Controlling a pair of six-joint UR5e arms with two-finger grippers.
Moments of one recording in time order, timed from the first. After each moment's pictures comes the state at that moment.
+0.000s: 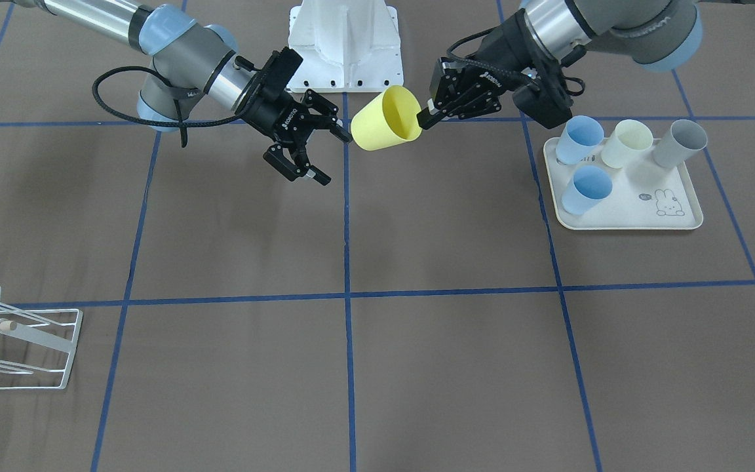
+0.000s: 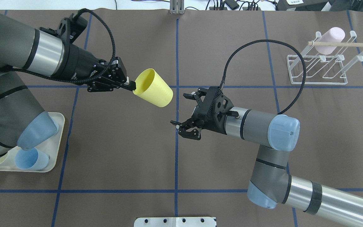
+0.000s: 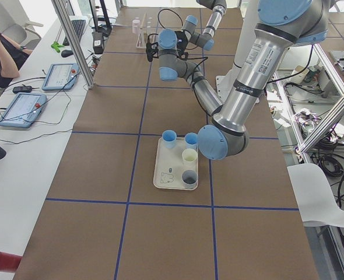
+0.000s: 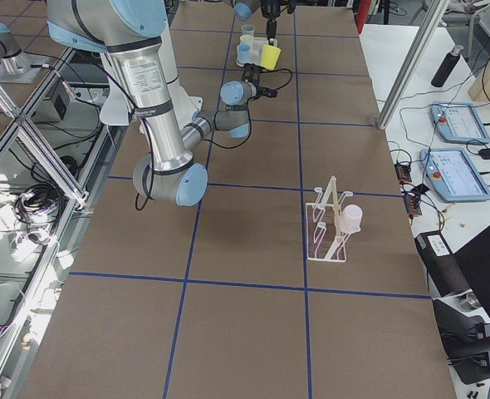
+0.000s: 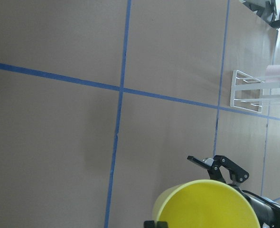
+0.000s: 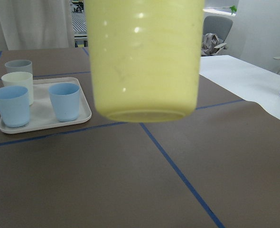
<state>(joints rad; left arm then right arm) -0.80 -2.04 -1.90 -2.29 -2.27 -1.64 0.43 -1.13 1.63 -0.31 1.57 0.26</state>
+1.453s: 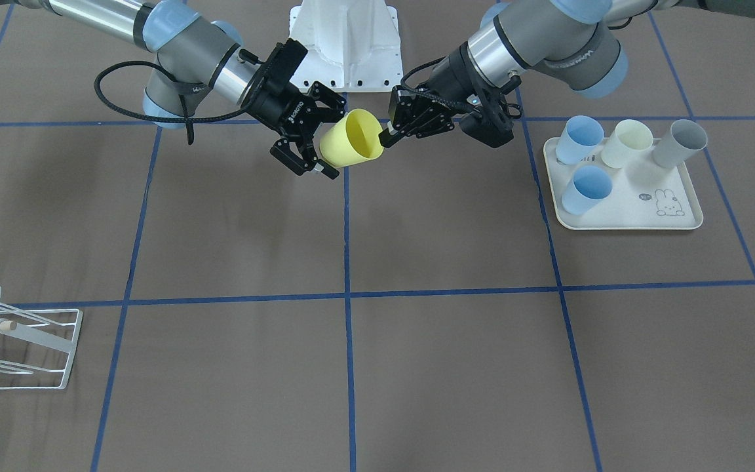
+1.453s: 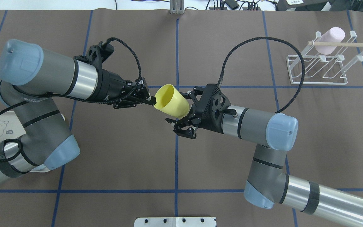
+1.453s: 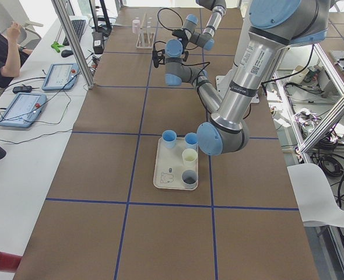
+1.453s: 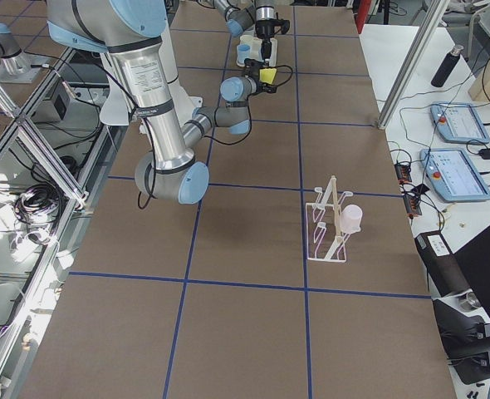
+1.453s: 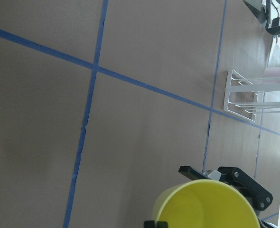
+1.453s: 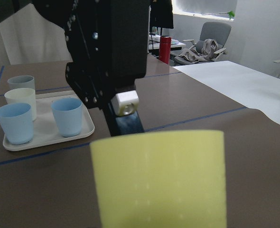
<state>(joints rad) -0.68 -2.06 -1.81 -2.37 -2.14 -1.69 0.43 -1.11 1.64 -0.31 1.57 0.28</state>
